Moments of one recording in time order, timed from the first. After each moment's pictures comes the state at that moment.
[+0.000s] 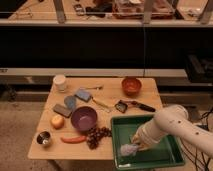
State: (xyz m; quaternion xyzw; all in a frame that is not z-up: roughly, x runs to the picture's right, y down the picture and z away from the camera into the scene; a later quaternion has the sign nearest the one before) arm 0.150 0.267 0.698 -0.26 -0.28 -0.29 0.88
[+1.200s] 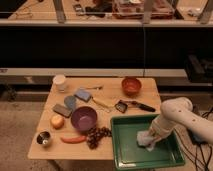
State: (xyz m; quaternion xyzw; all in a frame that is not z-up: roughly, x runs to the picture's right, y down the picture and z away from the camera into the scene) arm 0.257 0.248 0.778 -0.33 -0.18 -0.24 0.89
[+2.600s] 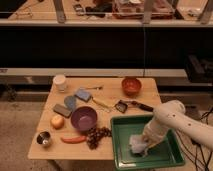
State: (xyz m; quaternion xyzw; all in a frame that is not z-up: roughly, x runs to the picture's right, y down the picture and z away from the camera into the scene) arm 0.239 0.270 0.746 -0.34 -0.20 -0.28 0.88
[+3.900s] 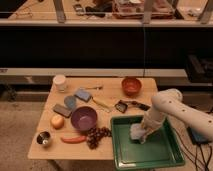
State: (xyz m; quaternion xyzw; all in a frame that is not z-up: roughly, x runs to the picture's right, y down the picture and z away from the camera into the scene) arm 0.198 0.227 0.771 -0.32 -0.21 -0.29 0.88
